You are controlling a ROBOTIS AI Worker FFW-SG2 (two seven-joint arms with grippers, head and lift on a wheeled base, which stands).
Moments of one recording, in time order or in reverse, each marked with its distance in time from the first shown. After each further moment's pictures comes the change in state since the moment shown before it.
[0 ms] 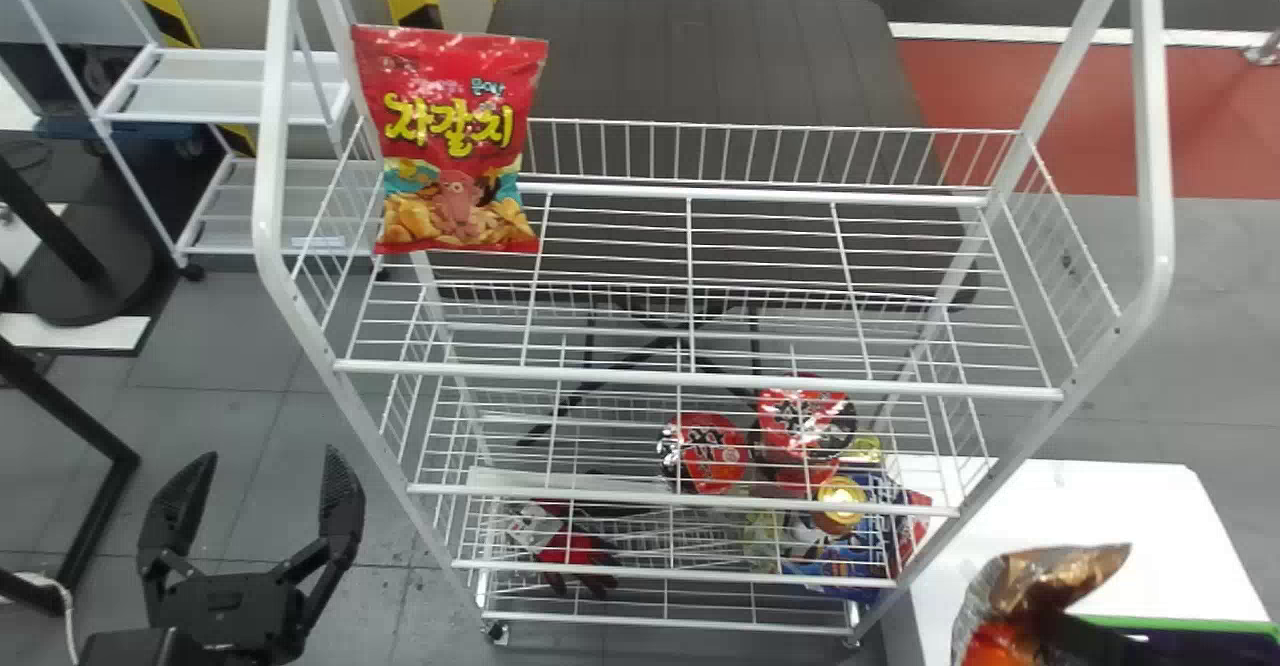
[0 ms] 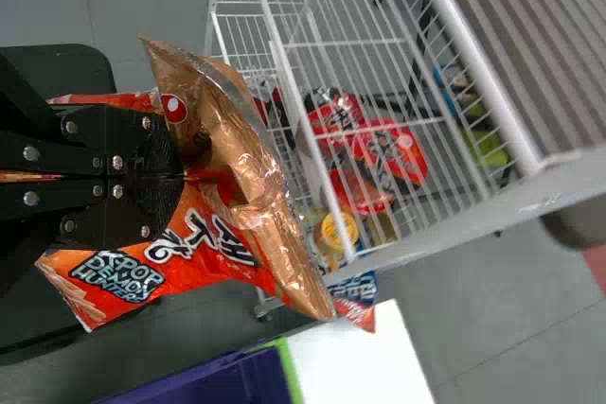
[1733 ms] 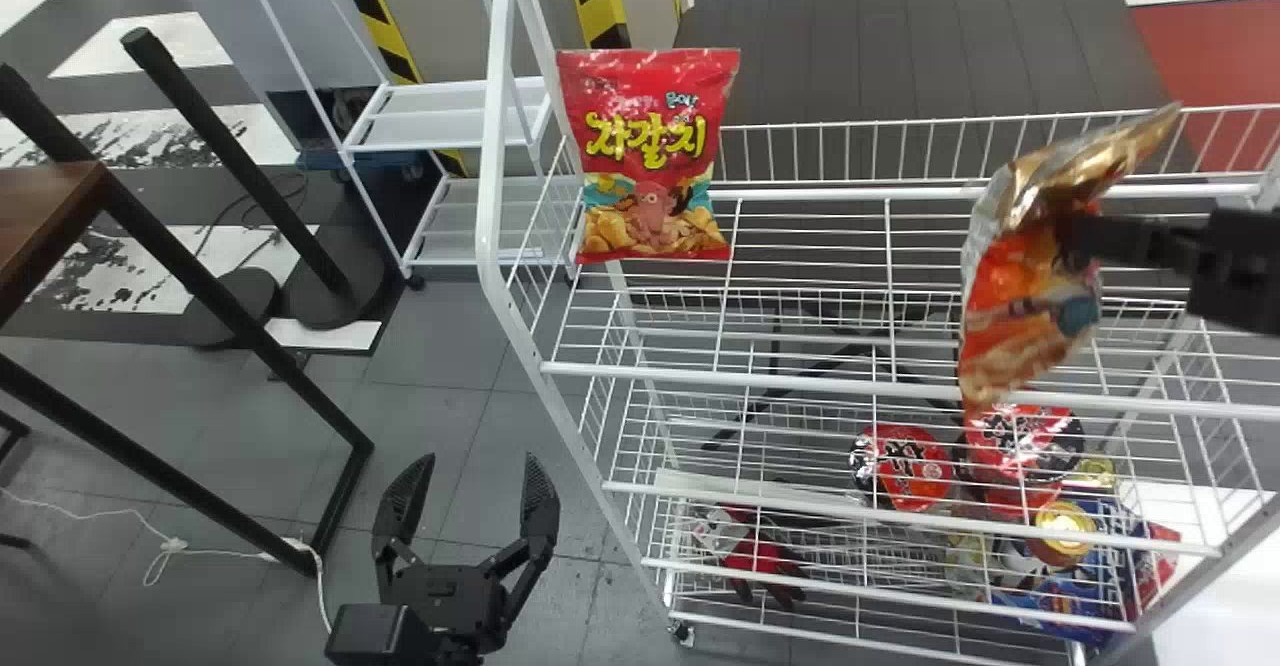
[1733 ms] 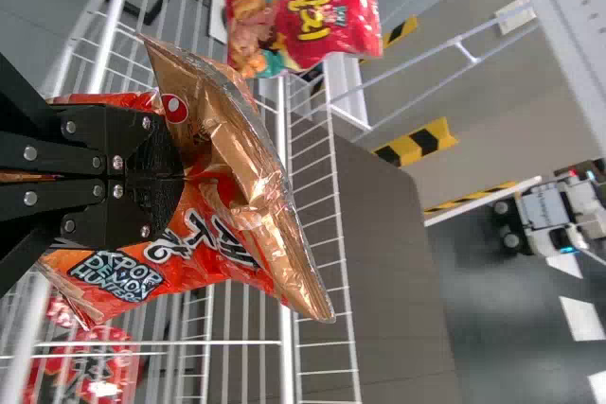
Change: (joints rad) left arm 0.032 0.009 0.016 -0.025 0.000 0.021 0.000; right arm -0.537 0.000 0.346 0.012 -0.225 -0.018 -0.358
